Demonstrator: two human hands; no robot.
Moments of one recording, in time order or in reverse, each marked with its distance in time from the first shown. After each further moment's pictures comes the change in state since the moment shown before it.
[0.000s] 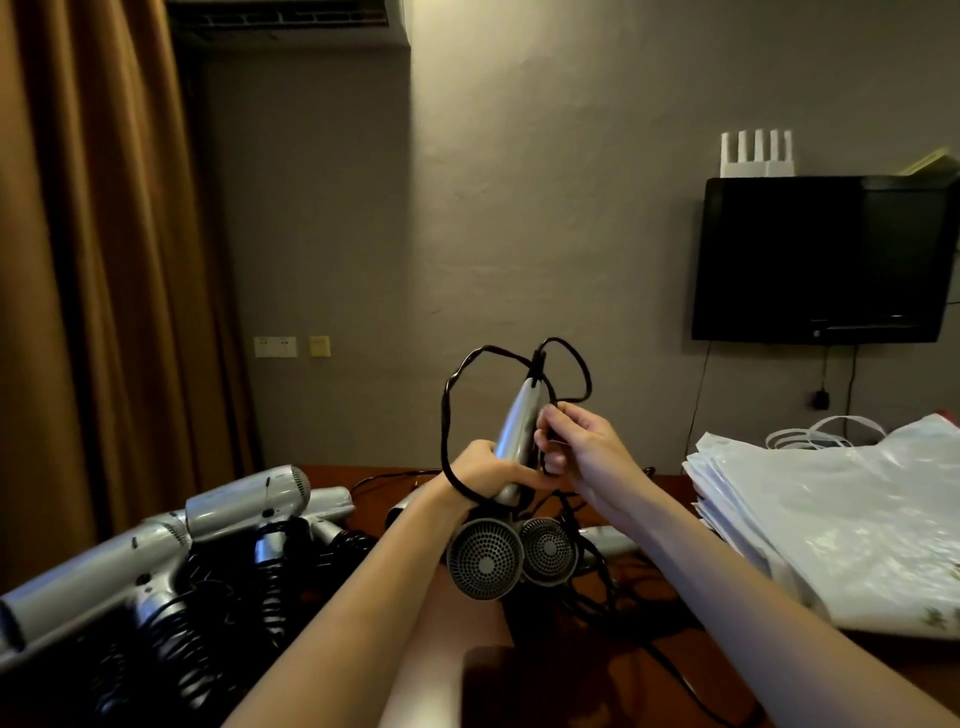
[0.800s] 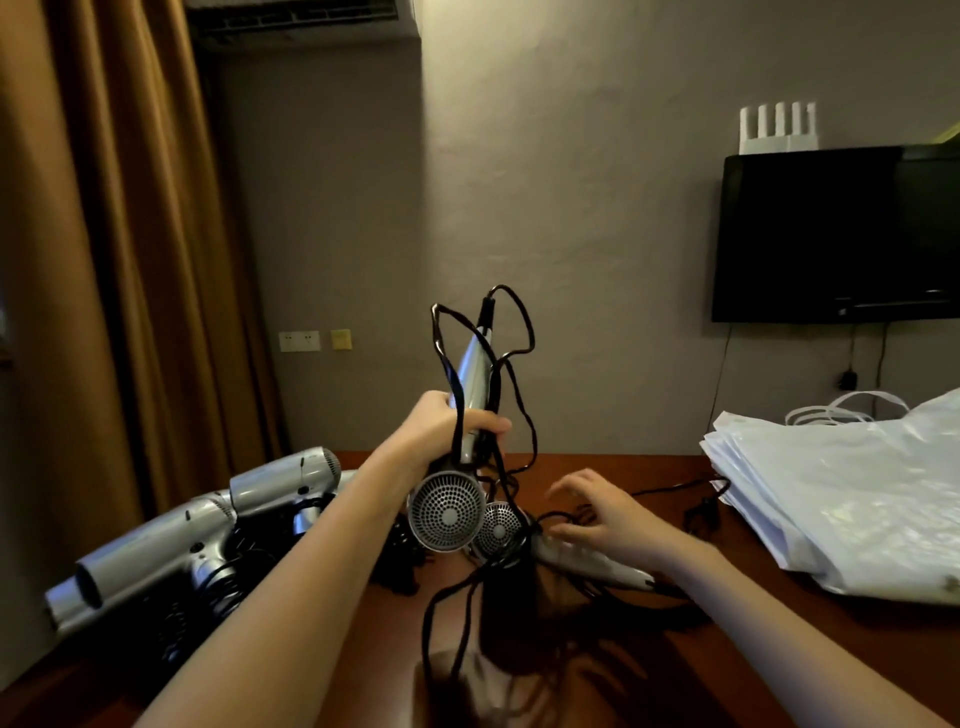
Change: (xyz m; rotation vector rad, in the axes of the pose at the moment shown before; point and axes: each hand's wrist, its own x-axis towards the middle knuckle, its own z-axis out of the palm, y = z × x) left_hand -0.047 0.010 -0.050 -0.019 0.169 0.110; right_hand -0.039 0.056 -0.035 -1.130 -0.281 -0.039
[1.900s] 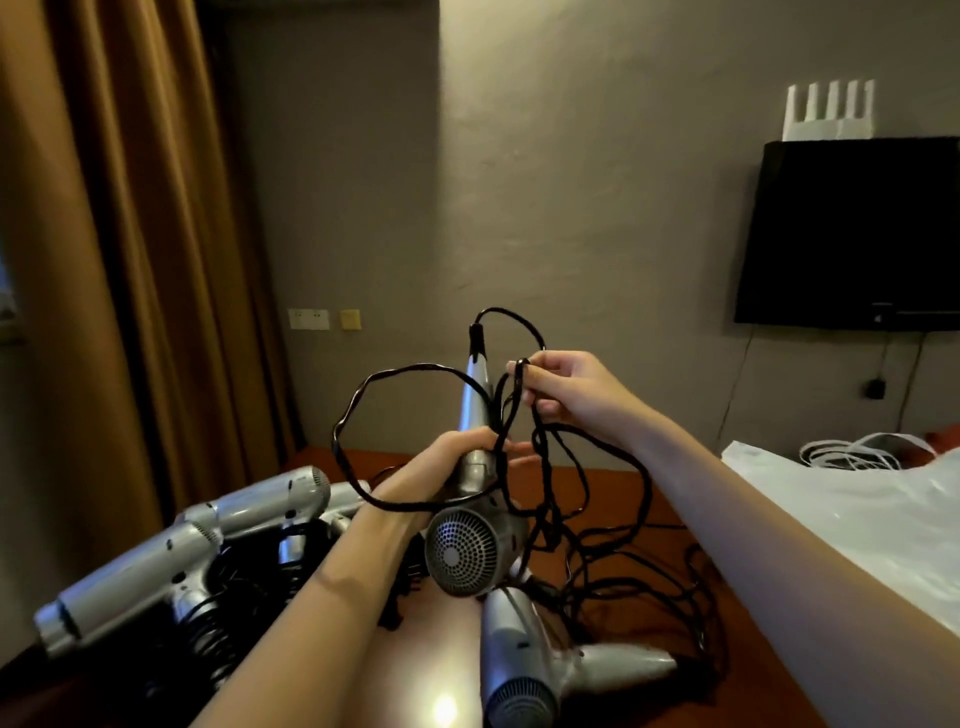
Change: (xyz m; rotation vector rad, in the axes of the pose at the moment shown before) left_hand 0.026 0.015 0.017 -0.393 -0.221 -0.171; right_hand 0.081 -0.086 -0.119 0.888 0.032 -0.028
